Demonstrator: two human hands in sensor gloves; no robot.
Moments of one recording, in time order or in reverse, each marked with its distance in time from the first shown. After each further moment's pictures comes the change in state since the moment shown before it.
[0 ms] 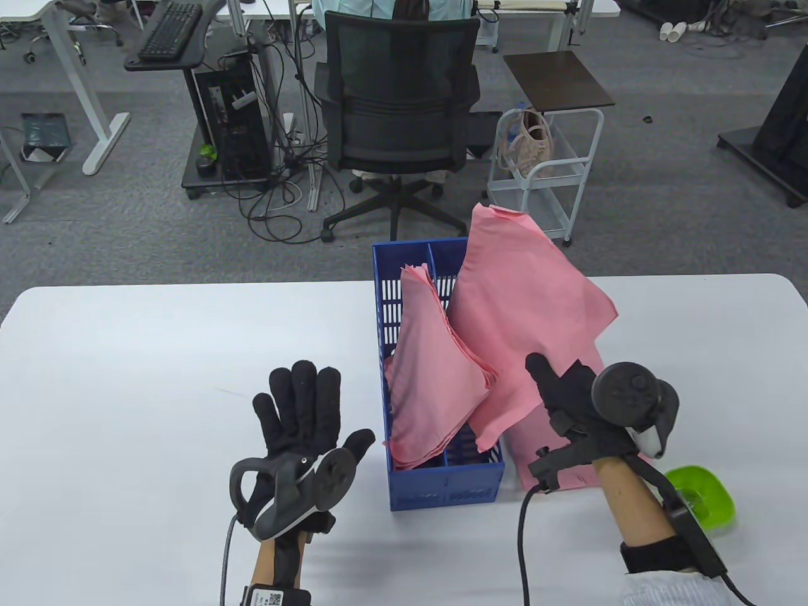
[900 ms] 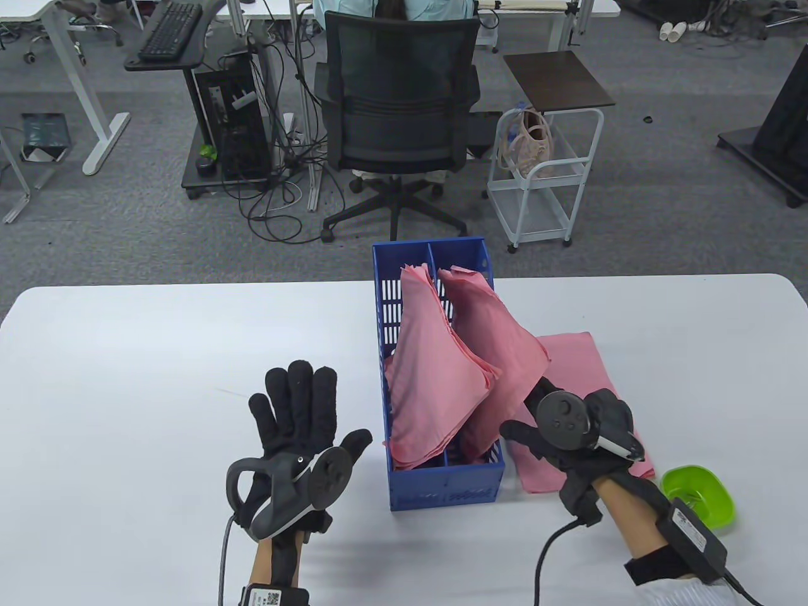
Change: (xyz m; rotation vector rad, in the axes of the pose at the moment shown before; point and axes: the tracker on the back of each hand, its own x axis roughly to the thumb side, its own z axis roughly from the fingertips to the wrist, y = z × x) left_hand -0.003 0.000 0.001 -0.014 0.012 -0.013; right_hand -0.032 0.018 0.024 0.480 -0.038 0.593
